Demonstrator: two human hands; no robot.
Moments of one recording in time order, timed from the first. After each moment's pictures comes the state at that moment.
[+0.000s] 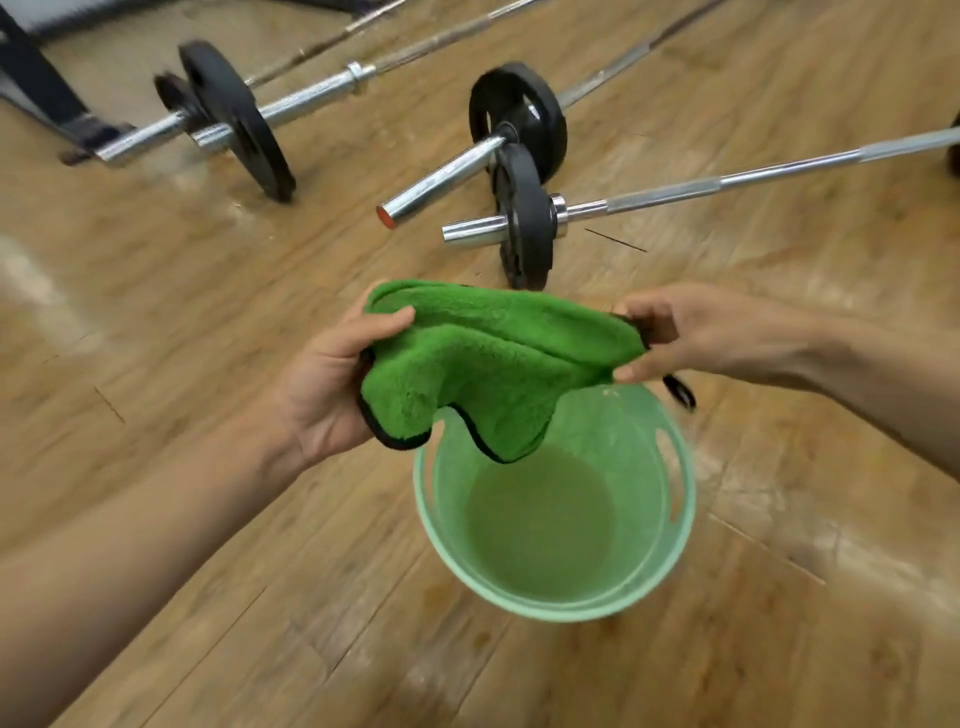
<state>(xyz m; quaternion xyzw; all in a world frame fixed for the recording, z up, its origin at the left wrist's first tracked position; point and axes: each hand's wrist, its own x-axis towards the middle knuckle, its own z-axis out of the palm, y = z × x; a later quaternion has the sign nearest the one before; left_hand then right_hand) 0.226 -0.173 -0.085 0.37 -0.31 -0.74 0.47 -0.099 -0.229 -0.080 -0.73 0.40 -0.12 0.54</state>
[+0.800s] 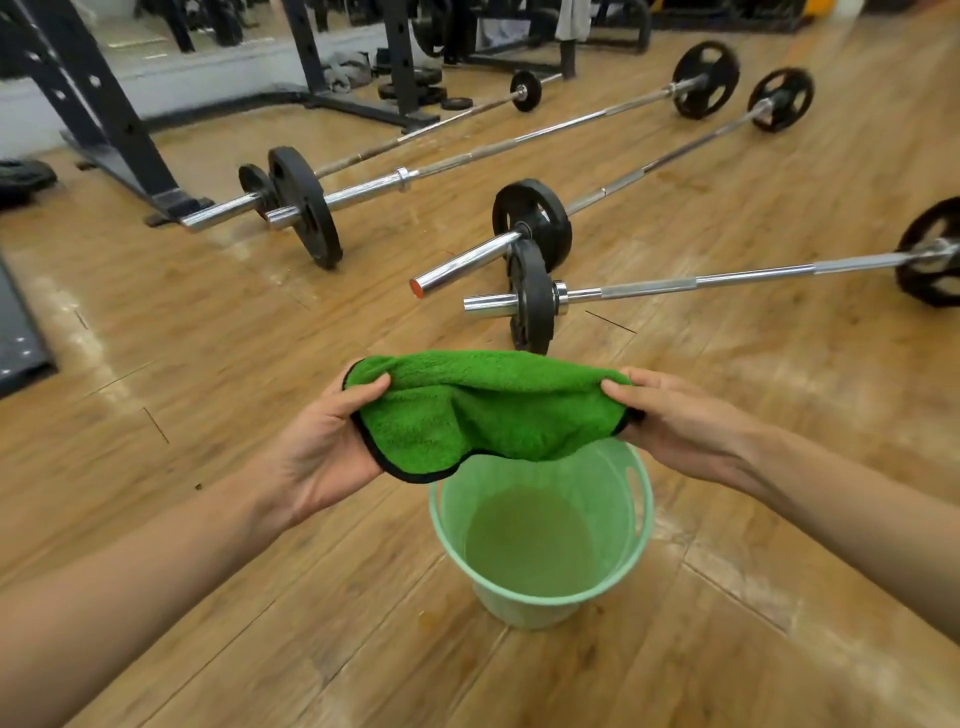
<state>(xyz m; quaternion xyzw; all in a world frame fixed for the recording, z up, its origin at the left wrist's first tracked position) 0.232 -0.109 -0.061 0.39 -0.22 -0.70 0.56 -0.088 -0.185 -0.088 -0.40 0.42 -0.35 0.73</state>
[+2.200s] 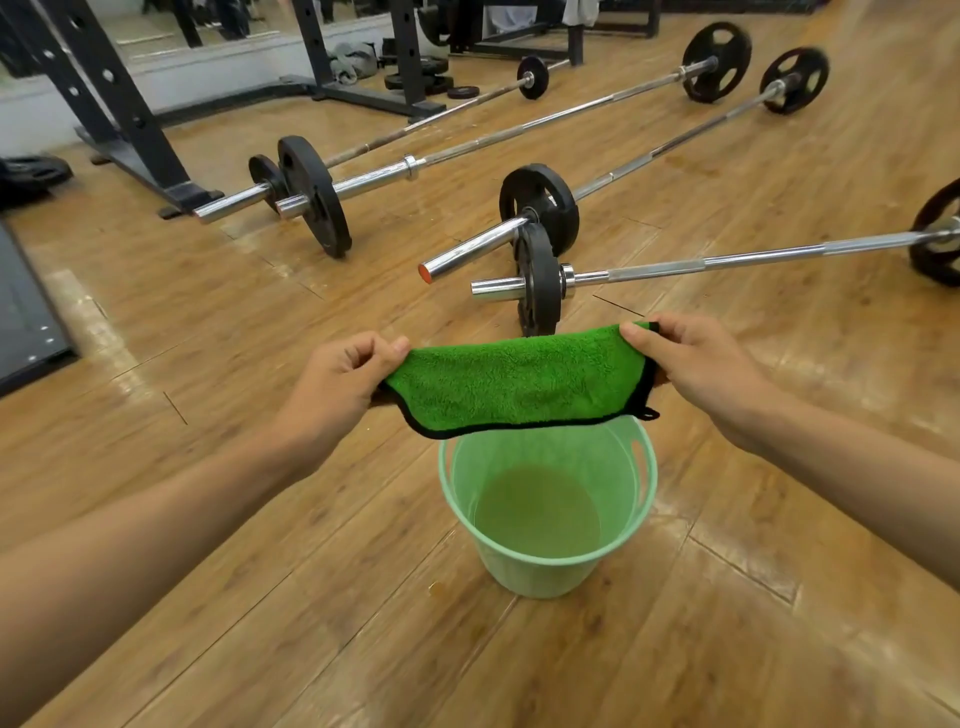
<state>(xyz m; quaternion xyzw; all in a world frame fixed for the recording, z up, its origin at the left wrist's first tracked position) 0.238 -0.105 -0.055 0.59 -0.51 -0.42 0.47 -0.091 -0.174 -0.067 -0.63 0.53 -0.39 0.41</state>
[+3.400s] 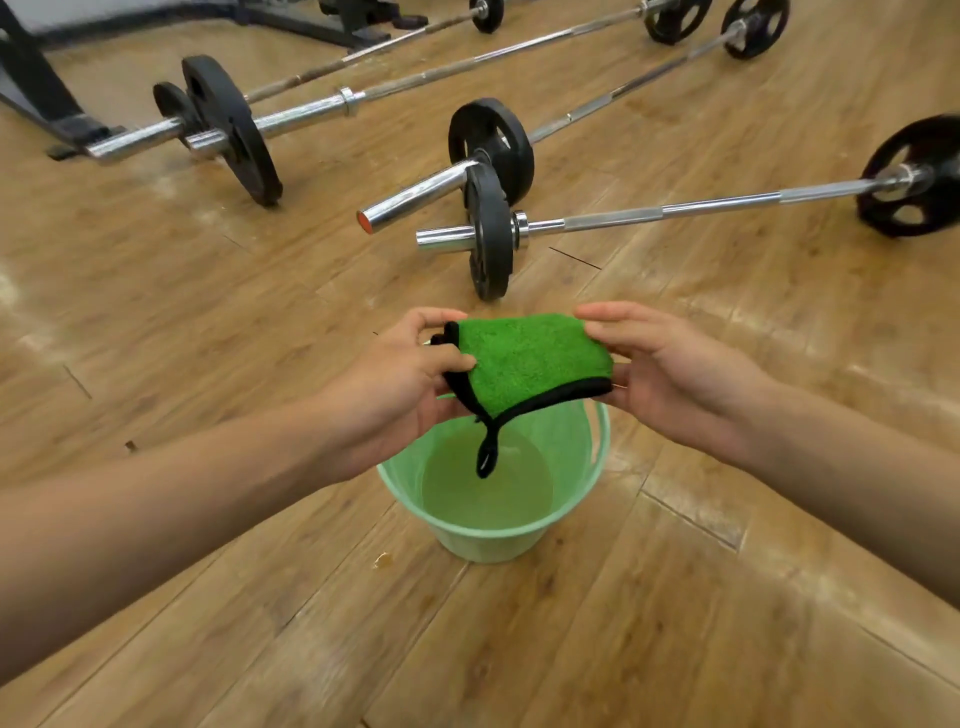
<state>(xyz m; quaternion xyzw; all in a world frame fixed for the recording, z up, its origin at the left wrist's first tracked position) 0.133 -0.112 -0.071 0.49 -0.35 -0.66 0.45 -0.094 -0.134 -0.069 -0.37 0.46 -0.40 0.70</state>
